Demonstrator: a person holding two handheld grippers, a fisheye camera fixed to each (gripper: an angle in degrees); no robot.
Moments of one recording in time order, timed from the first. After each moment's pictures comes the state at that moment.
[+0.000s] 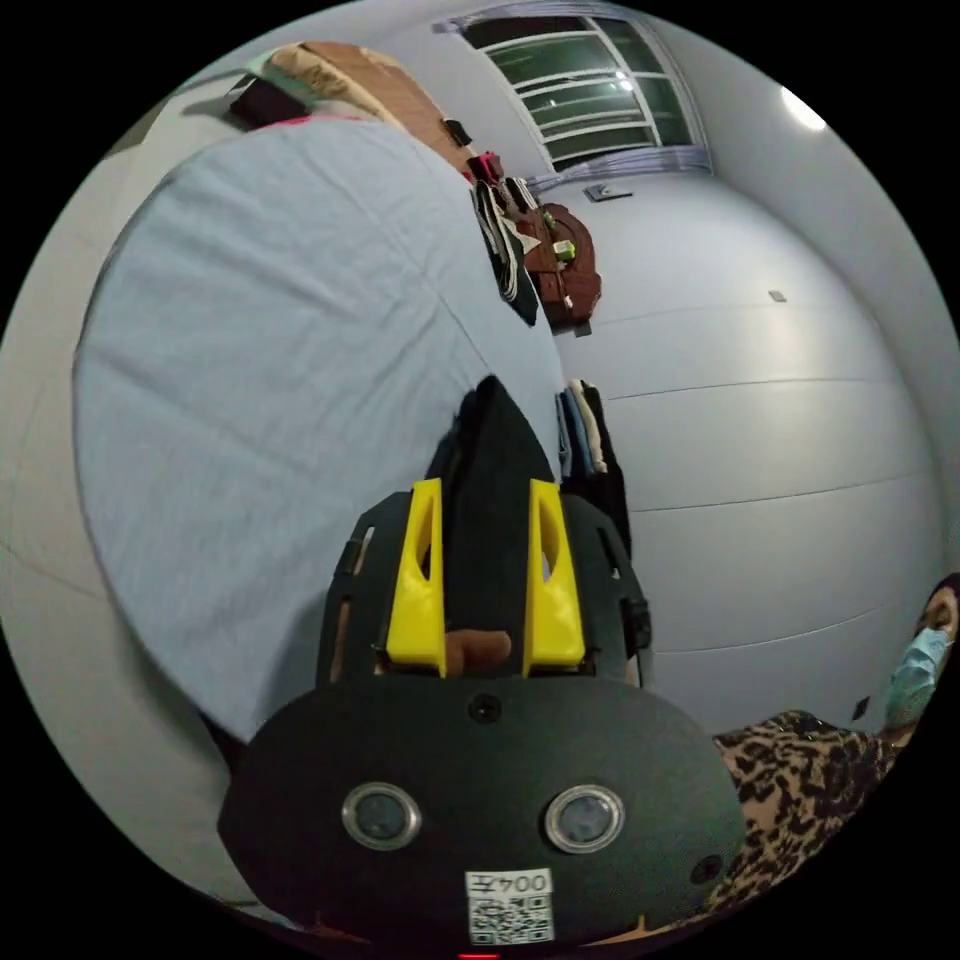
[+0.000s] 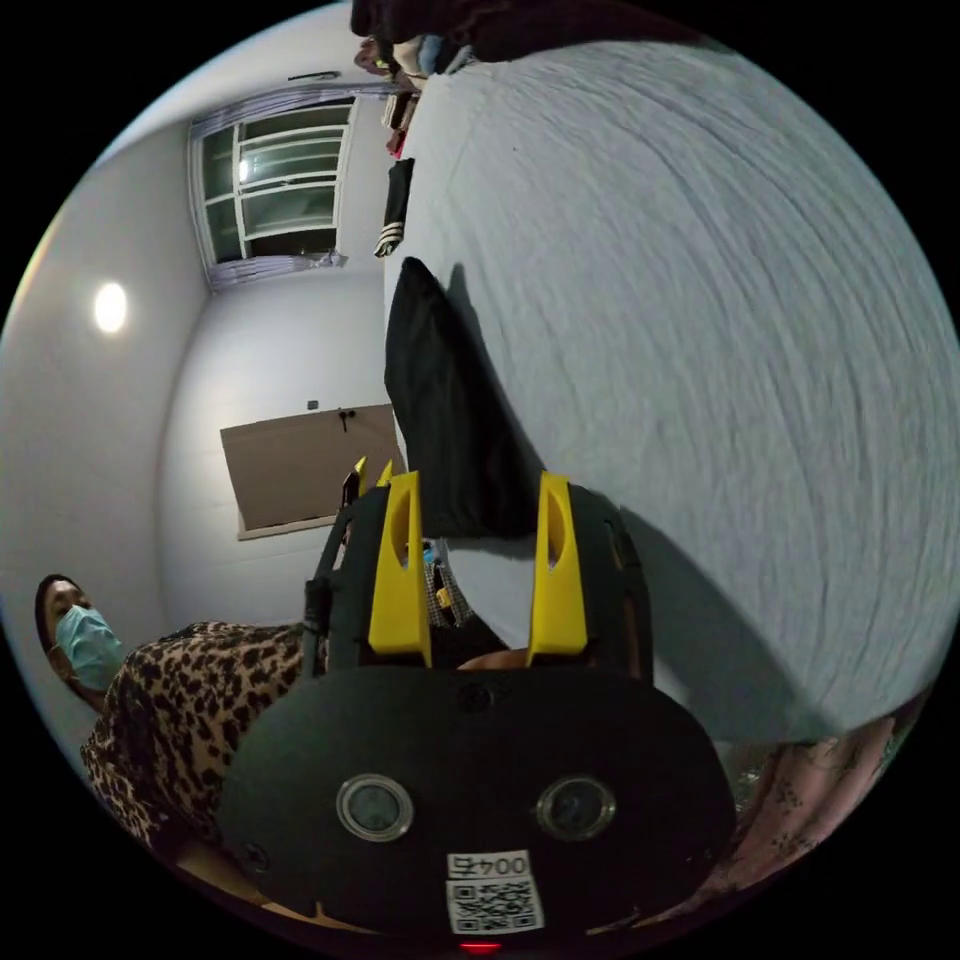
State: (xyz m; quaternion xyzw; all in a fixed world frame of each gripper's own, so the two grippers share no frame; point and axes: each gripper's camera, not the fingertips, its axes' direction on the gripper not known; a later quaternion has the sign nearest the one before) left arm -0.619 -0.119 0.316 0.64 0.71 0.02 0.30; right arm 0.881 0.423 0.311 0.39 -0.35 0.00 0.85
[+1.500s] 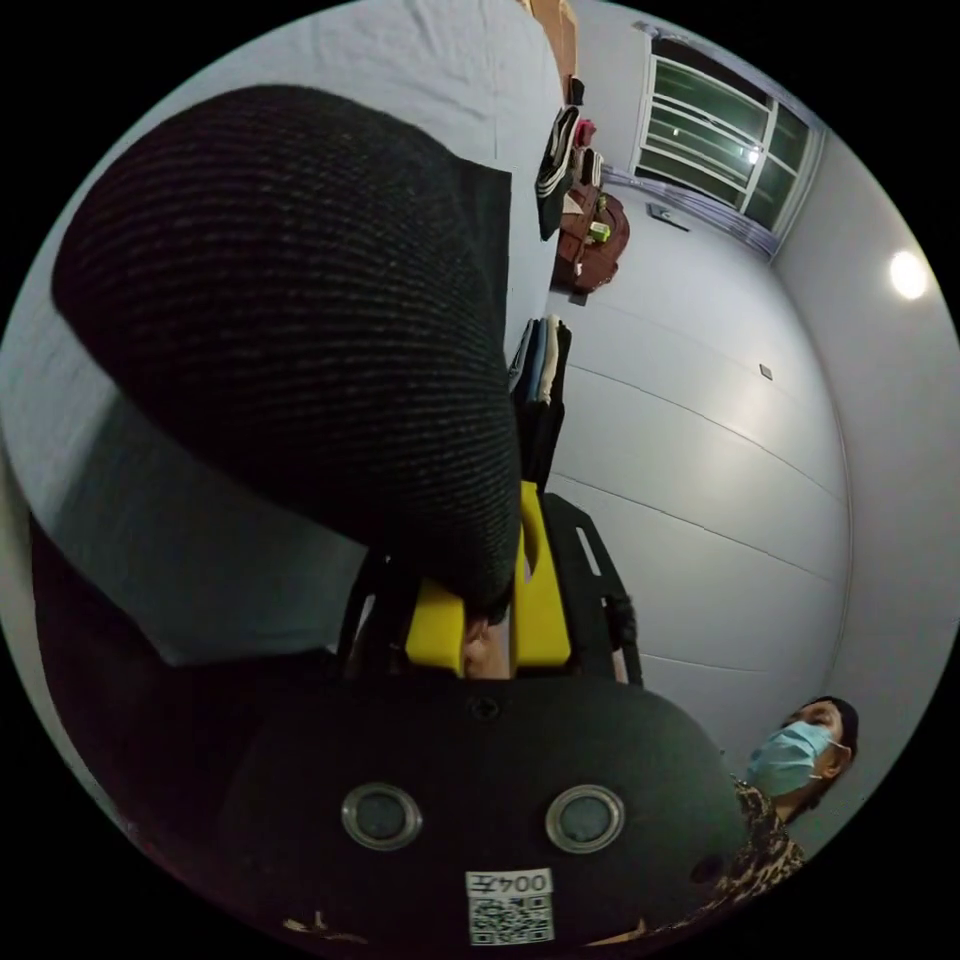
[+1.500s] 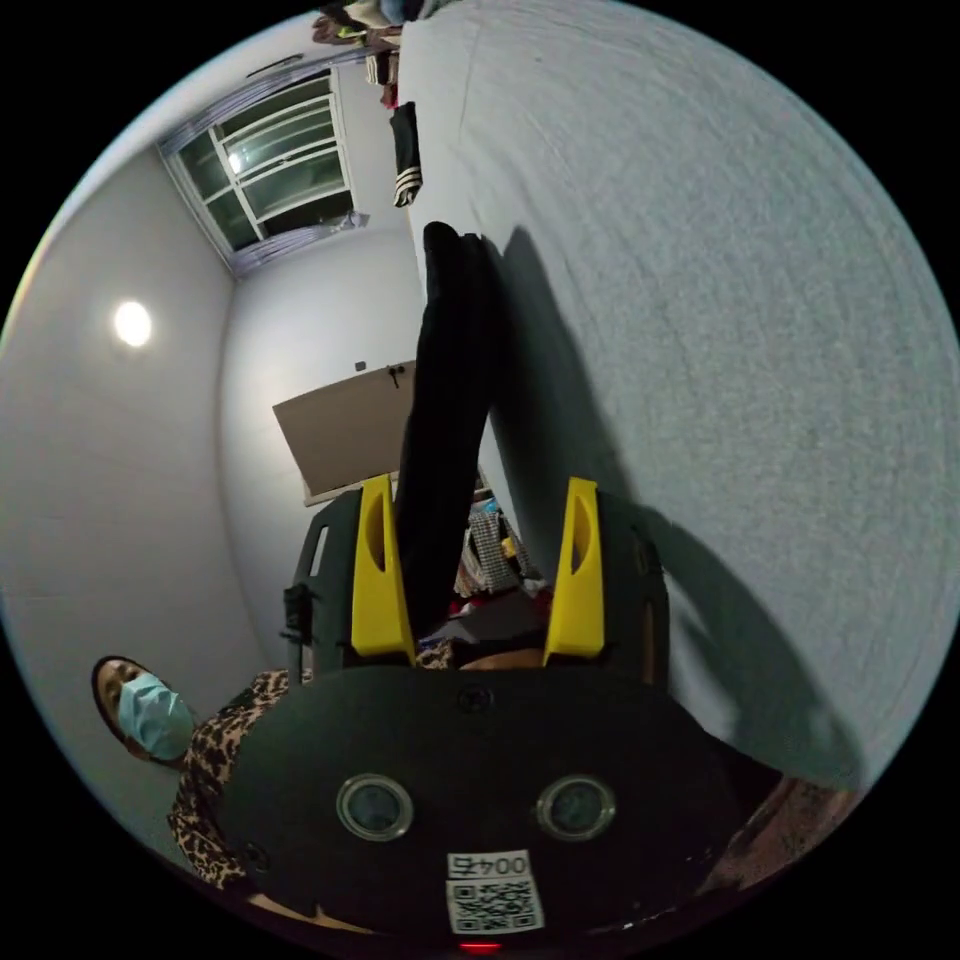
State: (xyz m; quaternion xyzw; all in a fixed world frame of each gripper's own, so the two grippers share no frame) left arm -0.487 -0.241 0.294 0.47 0.84 0.11 0.25; right arm 0.709 0.315 0.099 0.29 -0.45 -0.05 0.84
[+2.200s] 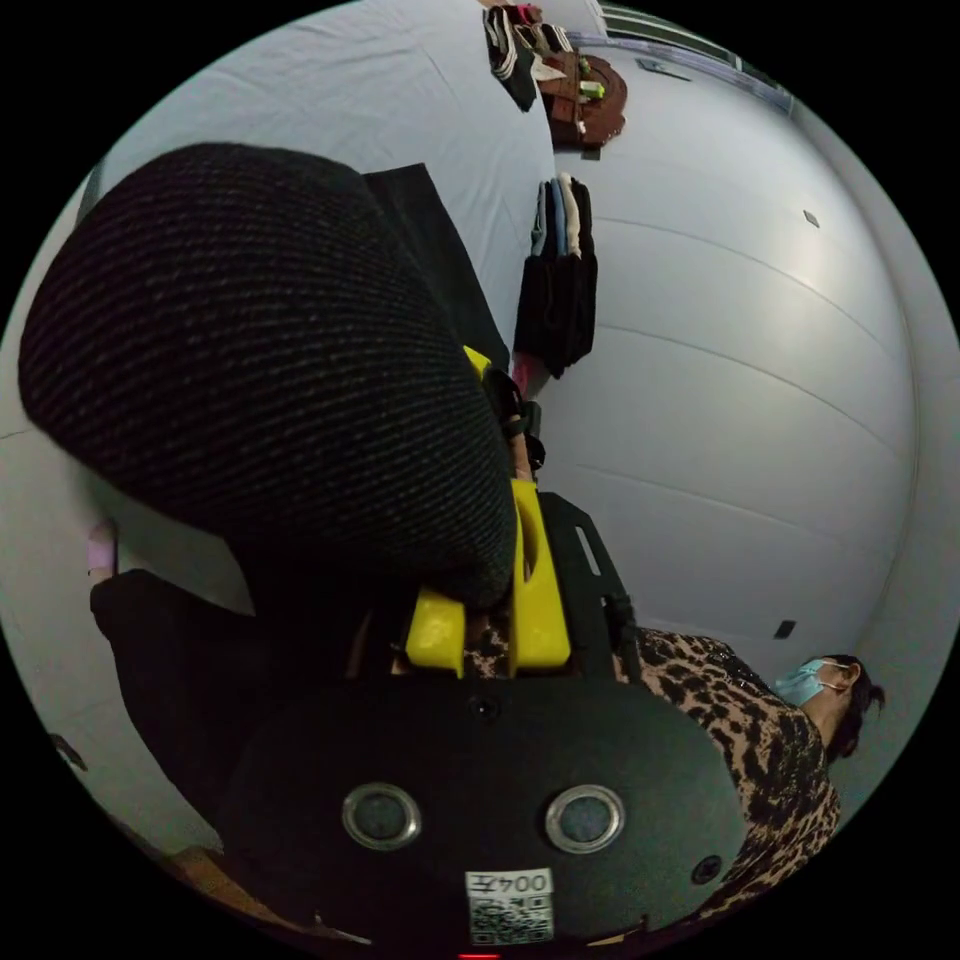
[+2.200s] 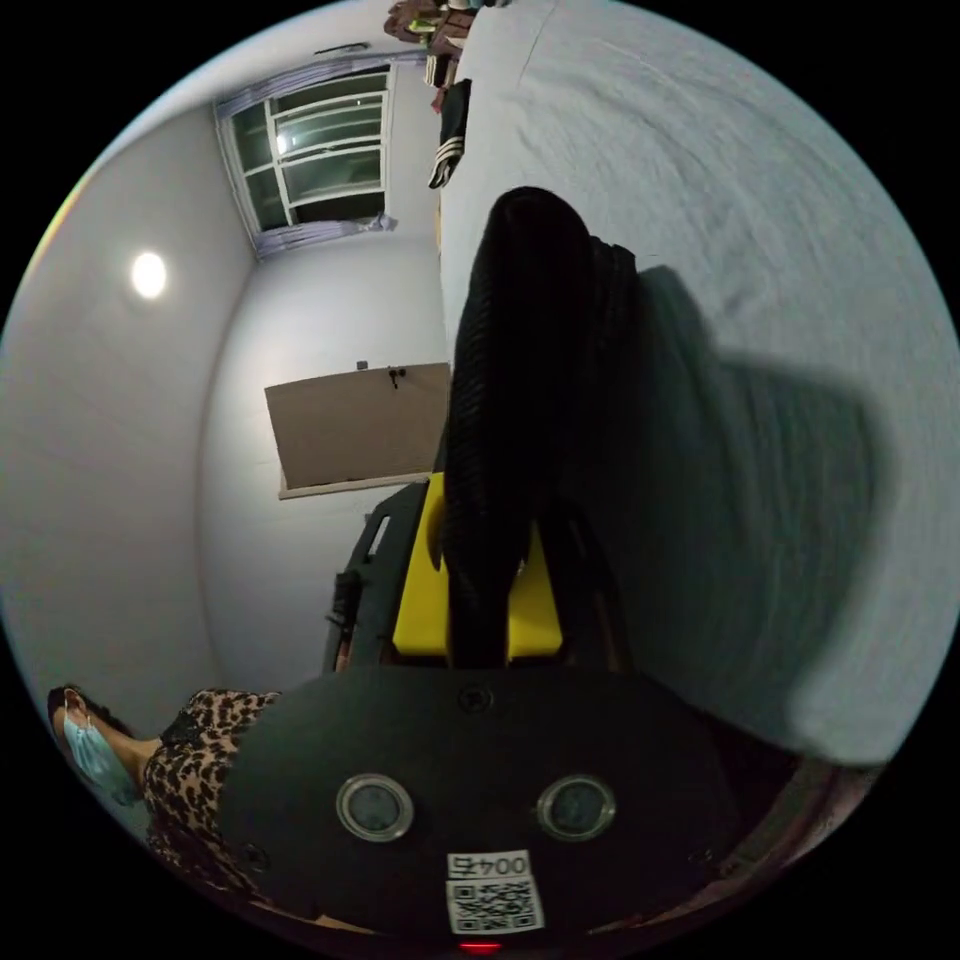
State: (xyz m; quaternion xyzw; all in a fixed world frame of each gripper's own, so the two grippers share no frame) left arm -0.426 -0.361 0.335 0.51 0.71 0.24 0.42; right arm 0.412 0.346 -0.058 0.38 -0.41 -0.08 0.83
